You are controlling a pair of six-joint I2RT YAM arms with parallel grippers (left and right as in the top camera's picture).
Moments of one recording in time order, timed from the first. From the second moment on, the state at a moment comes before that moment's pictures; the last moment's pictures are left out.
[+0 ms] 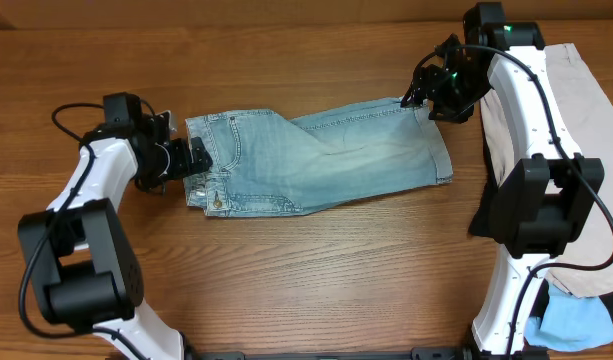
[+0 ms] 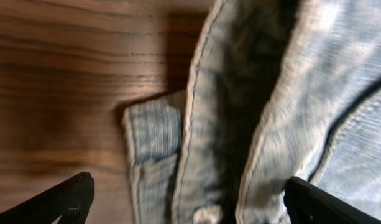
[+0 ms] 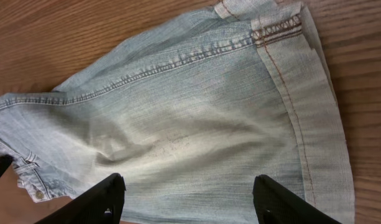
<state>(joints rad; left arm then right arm) 0.20 1.90 1.22 -0.64 0.35 -0.07 0.00 2.22 2.08 -1.30 -0.41 0.20</state>
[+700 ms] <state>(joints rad) 0.11 2.02 1.24 -0.55 0.53 -0.06 0.02 2.22 2.08 -1.26 -0.41 0.20</state>
